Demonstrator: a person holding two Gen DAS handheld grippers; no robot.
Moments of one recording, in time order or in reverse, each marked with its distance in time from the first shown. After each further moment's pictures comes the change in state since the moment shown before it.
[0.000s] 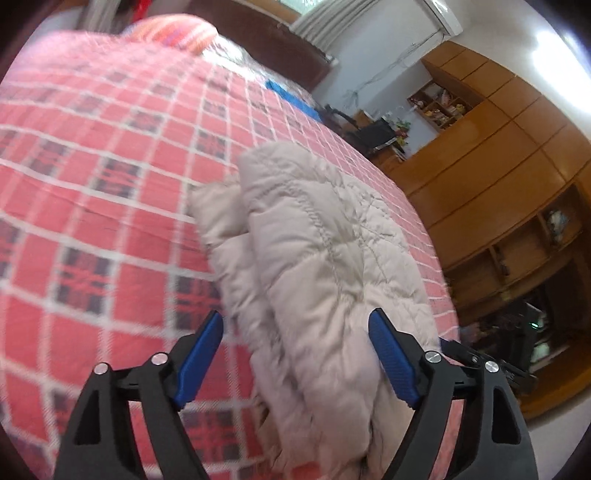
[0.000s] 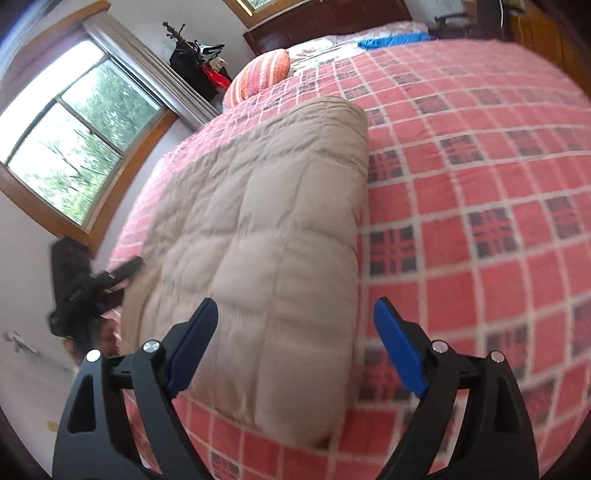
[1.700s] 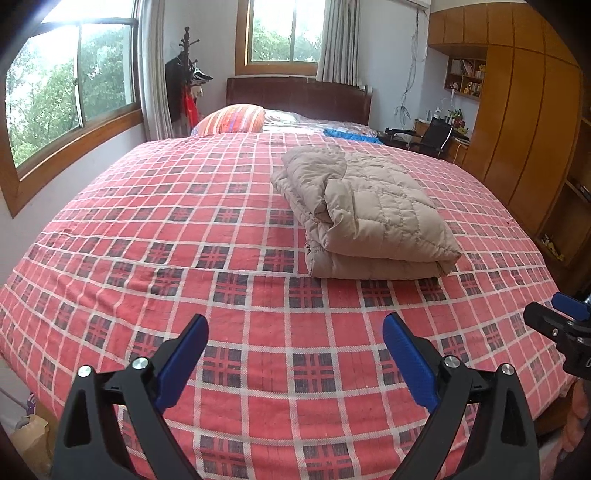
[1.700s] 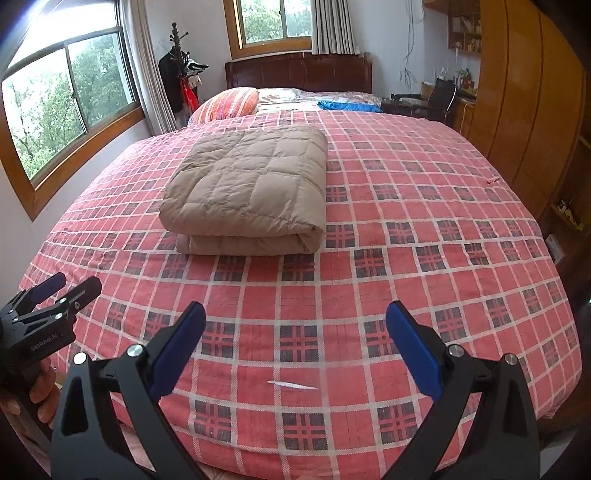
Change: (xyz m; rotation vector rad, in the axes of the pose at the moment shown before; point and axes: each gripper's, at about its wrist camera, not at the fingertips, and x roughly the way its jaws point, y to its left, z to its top) left arm -0.143 -0.119 -0.207 0.260 -0.205 0.523; right arm -0.120 0.094 -0.184 -0.172 -0.213 -0.364
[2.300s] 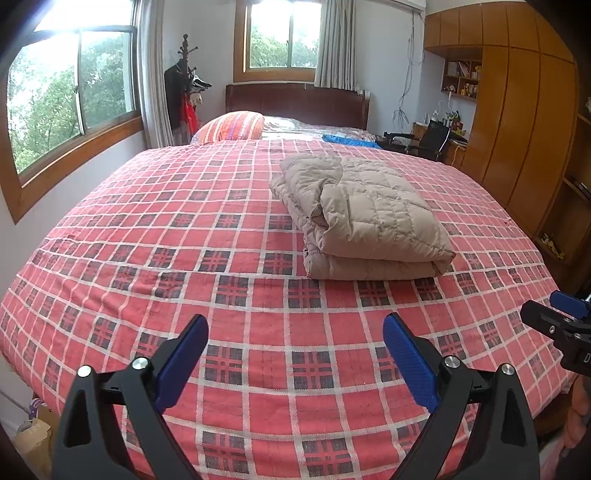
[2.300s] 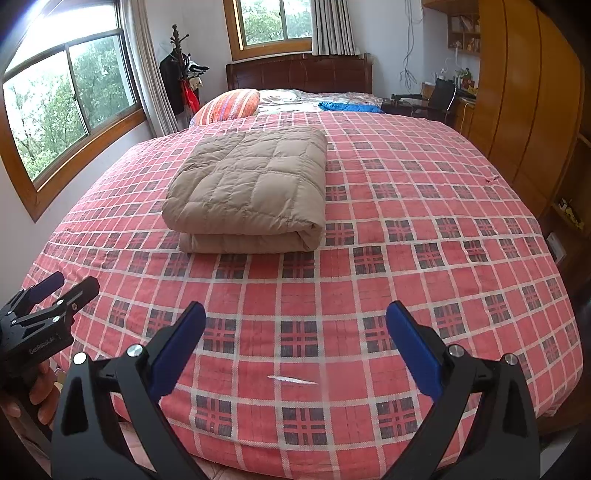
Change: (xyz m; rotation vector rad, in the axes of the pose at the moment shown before) left arm -0.011 -0.004 -0.004 0.013 -0.024 0.008; right arm -0.004 -0.001 -0.005 0.004 -0.002 0.008
